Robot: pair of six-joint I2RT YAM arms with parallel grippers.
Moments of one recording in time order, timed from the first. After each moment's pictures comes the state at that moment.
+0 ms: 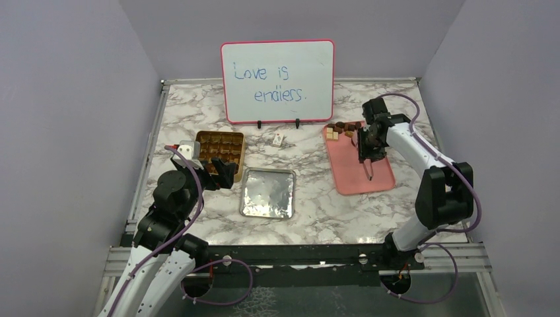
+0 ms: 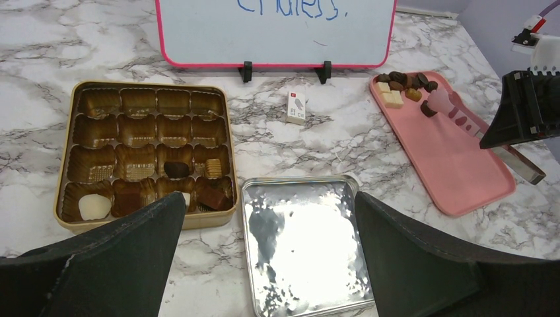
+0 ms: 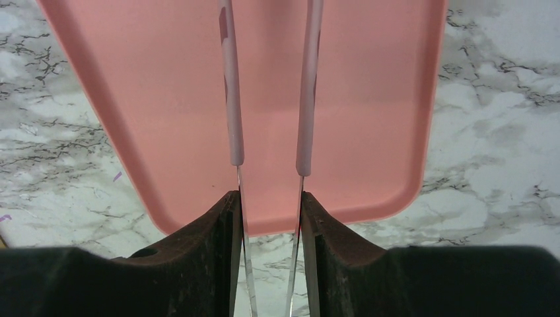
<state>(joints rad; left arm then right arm) -0.42 0.40 0.64 -0.43 -0.10 -0.31 0.20 1.61 1.22 -0.86 0.13 0.18</state>
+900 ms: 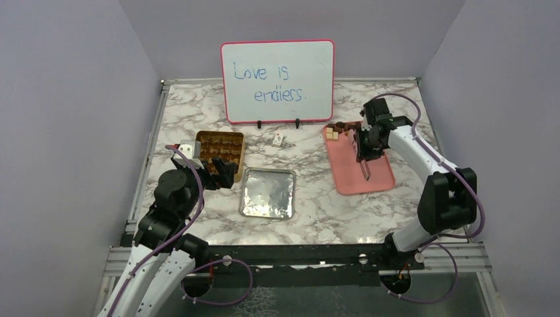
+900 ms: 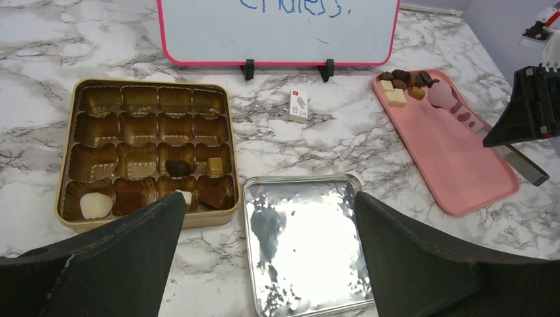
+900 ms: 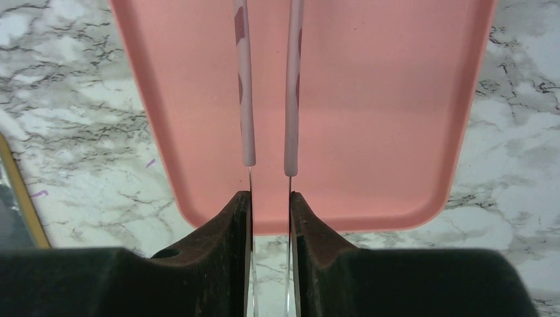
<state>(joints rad) -0.42 0.41 0.64 -0.43 -0.10 -0.31 0.20 1.59 1.20 -0.82 0.03 0.16</state>
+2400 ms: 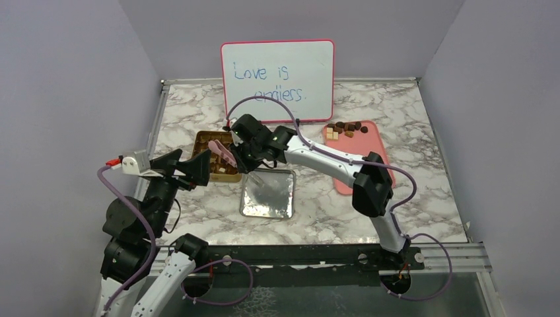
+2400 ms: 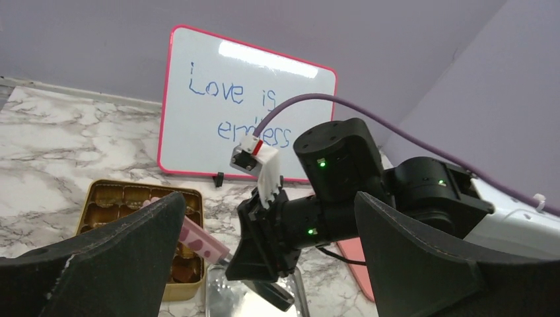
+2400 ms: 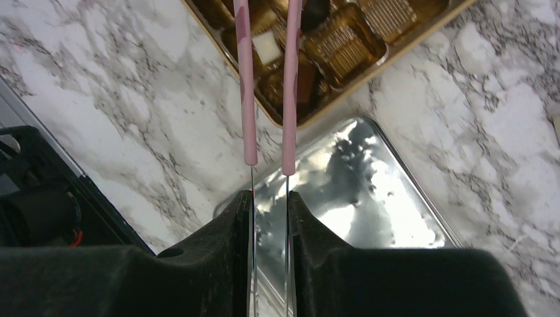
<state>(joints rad) -0.42 0.30 0.91 -0.46 -0.18 -0.41 1.01 2.09 1.90 -0.68 -0.06 0.25</state>
